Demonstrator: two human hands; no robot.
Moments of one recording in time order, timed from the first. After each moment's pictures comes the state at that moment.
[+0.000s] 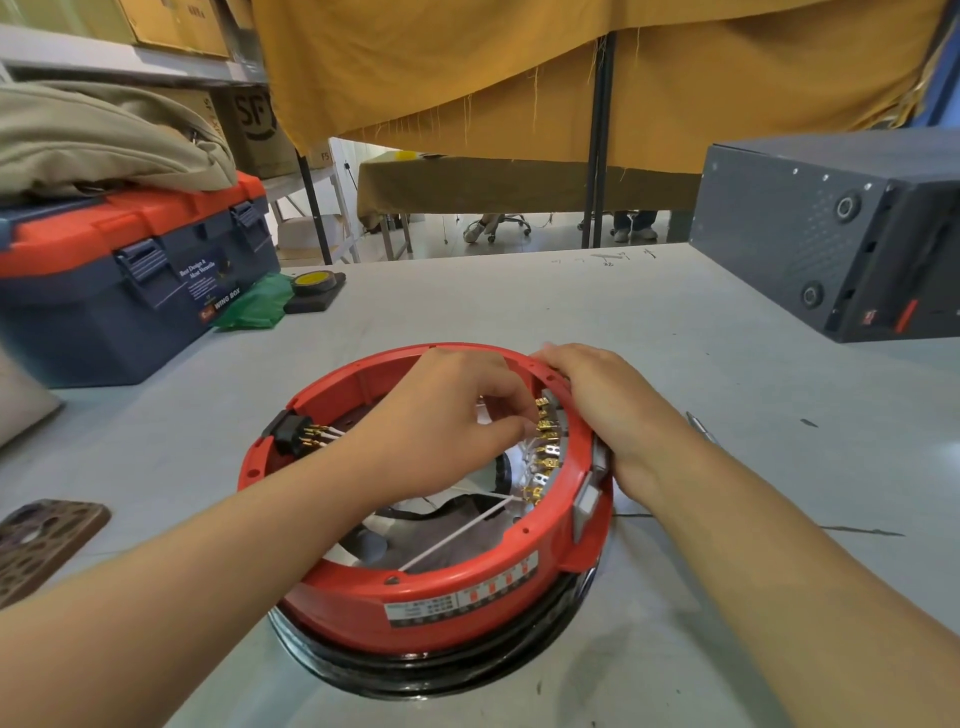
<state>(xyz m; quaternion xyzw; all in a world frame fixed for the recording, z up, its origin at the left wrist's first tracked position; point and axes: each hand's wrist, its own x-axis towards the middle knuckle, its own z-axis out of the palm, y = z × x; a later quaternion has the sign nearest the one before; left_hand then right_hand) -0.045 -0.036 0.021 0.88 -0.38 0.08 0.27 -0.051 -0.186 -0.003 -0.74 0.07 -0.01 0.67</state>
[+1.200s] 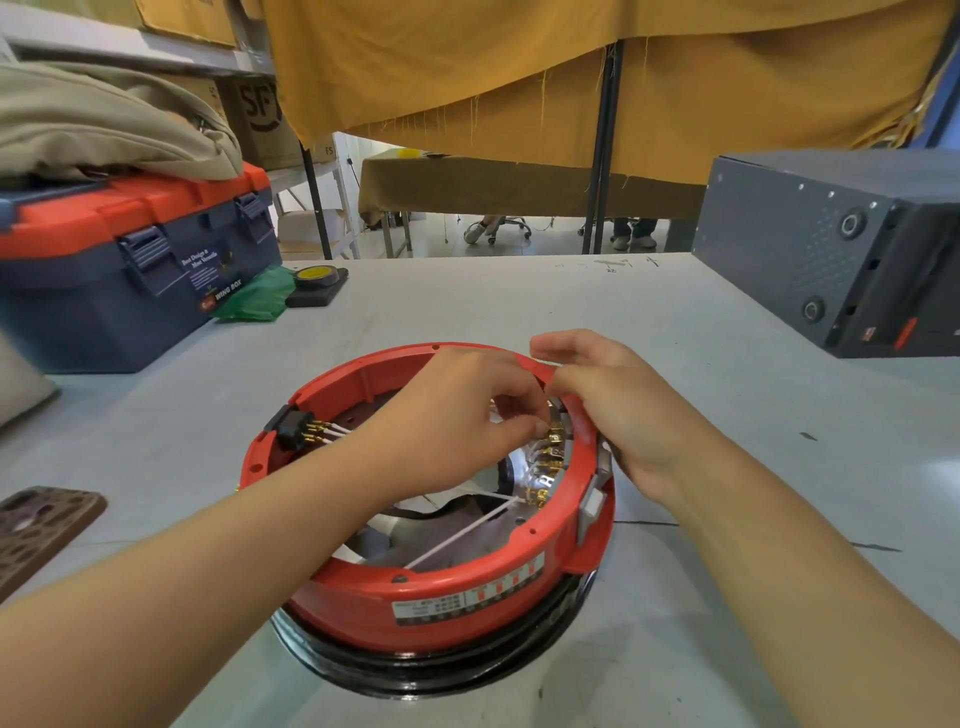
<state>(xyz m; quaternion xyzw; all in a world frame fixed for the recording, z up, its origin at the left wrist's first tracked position) -0.042 -0.039 0.020 0.88 -0.39 0.09 0.26 -0.054 -0.189 0.003 -0.76 0.02 -0.03 0.65</state>
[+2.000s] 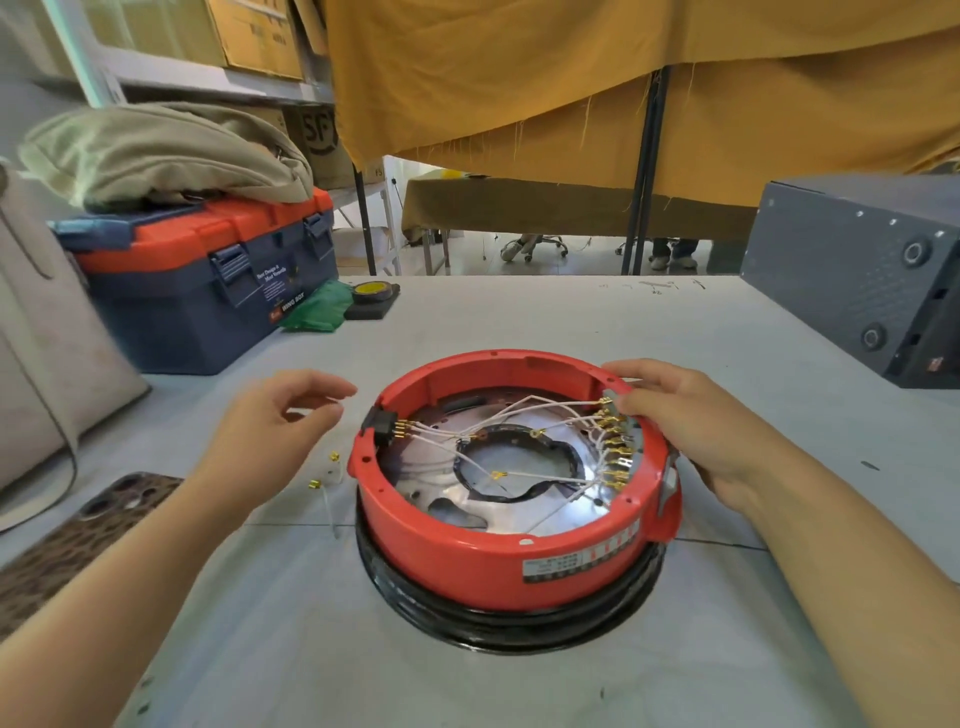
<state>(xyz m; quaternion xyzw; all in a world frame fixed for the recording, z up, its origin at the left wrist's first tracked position) -0.025 0.109 -0.010 0.88 -0.05 0.17 0.44 -0.048 -0.207 -0.001 -0.79 0.04 -0.01 0.62</state>
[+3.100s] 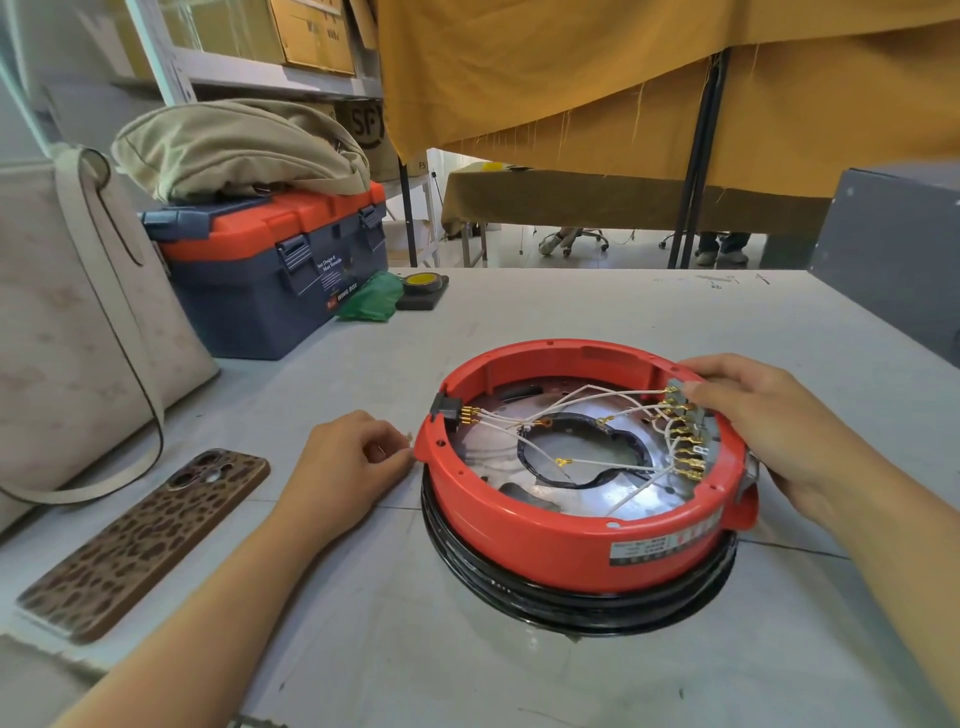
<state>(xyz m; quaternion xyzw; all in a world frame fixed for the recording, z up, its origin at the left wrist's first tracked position) -0.035 0.120 -0.044 0.95 -0.07 0.17 0.27 -0.049 -0.199 -0.003 -0.80 0.07 -0.05 0.59</state>
